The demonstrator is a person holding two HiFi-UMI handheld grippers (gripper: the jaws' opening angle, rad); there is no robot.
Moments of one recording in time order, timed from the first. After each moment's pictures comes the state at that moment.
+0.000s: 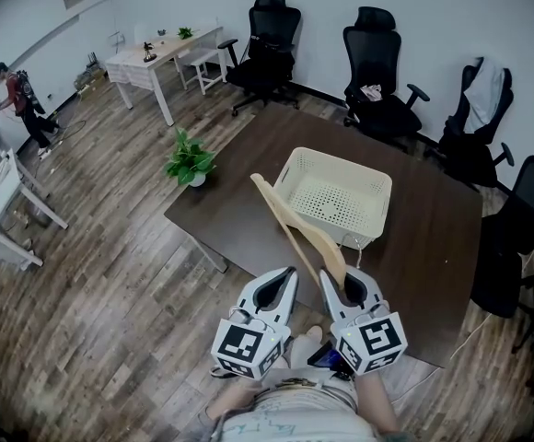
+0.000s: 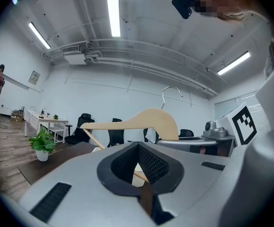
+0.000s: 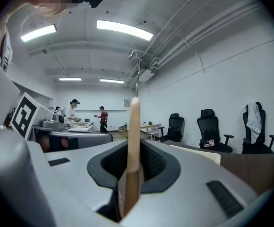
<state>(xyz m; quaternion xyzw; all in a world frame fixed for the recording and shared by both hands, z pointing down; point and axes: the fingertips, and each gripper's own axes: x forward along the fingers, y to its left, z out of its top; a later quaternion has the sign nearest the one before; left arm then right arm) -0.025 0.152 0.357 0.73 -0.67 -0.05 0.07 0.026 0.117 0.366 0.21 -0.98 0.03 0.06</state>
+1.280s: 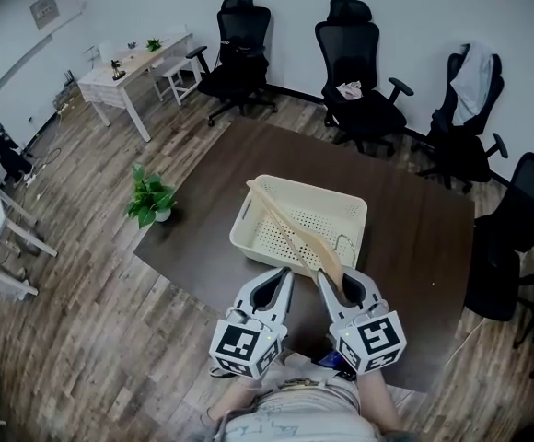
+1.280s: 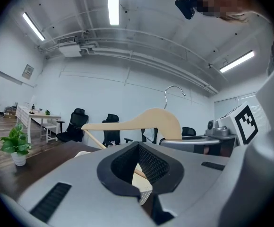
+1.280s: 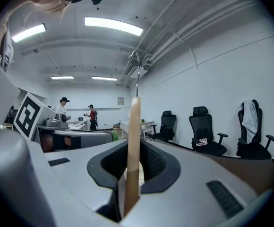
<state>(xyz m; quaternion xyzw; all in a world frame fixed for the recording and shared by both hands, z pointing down) -0.016 -0.015 0.362 0.75 -0.66 -0.04 0.09 0.043 -0.045 0.371 0.23 -0.97 0.04 0.07</state>
